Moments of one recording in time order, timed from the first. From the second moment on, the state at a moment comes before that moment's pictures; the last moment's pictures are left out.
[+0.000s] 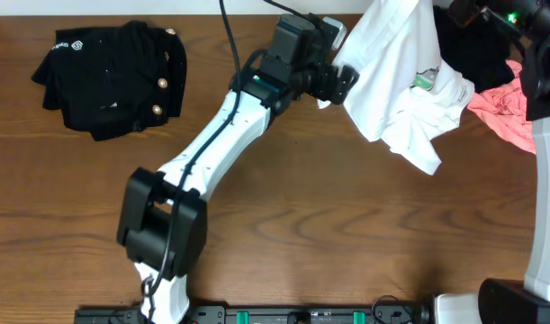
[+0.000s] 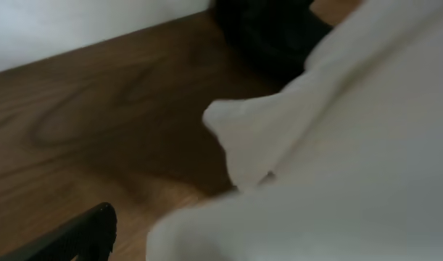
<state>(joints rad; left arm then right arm) -0.52 1.99 1.67 -0.30 0.32 -0.13 -0.04 1.59 1.93 -0.37 -0.79 -0.14</state>
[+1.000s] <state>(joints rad) -0.52 2.15 1.67 0.15 0.27 -0.21 -0.04 1.57 1.93 -0.41 -0.87 -0.14</state>
